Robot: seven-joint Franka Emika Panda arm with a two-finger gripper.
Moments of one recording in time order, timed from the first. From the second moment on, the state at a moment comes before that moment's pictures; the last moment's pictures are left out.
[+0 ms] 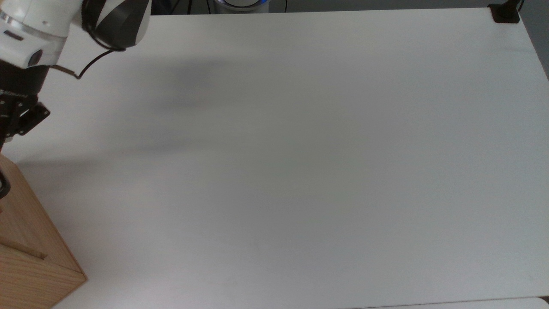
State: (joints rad) arm -0.09 0.45 -0.34 -1.52 -0.35 2.85 -0.80
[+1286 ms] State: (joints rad) arm -0.07 0.29 -0.34 -1.66 -0.35 2.80 -0.80
